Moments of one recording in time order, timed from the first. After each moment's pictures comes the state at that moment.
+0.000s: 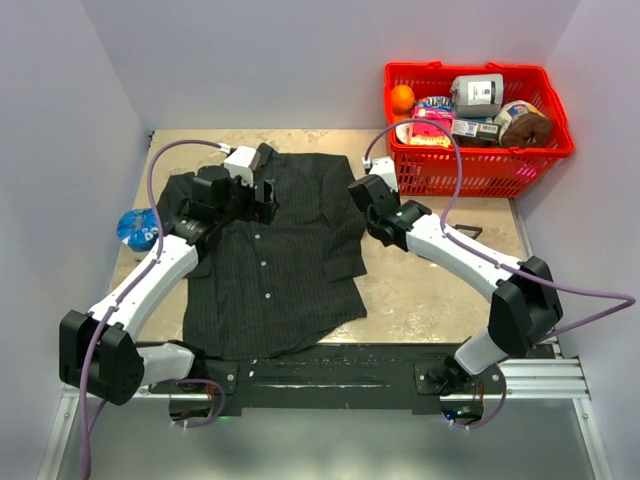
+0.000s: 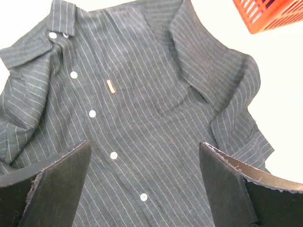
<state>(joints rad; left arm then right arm) -0.34 1.26 0.98 -0.19 0.07 -0.10 0.67 1.56 1.21 -0.53 0.64 0.31</state>
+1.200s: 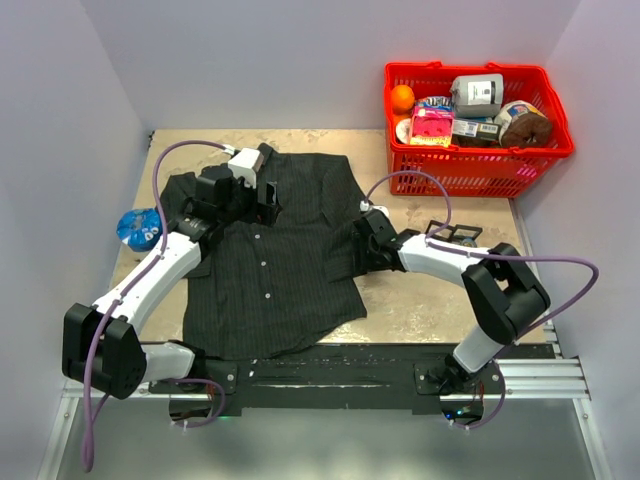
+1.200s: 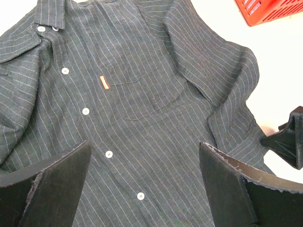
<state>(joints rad) -0.34 1.28 0.98 -0.19 0.10 -0.10 0.64 1.63 0.91 -0.31 0.22 0.49</state>
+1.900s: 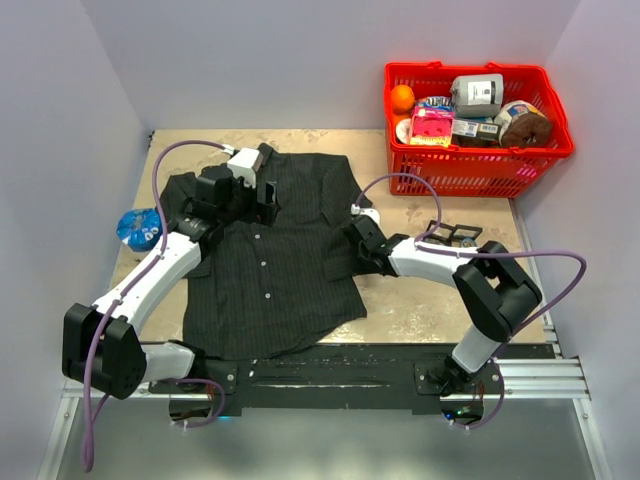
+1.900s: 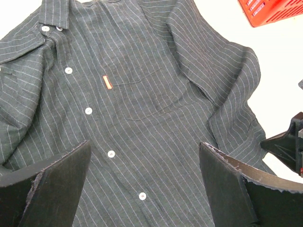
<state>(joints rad) -0.34 1.28 0.98 -0.19 0.09 -0.10 0.71 1.67 0.91 -0.26 0.27 0.55</state>
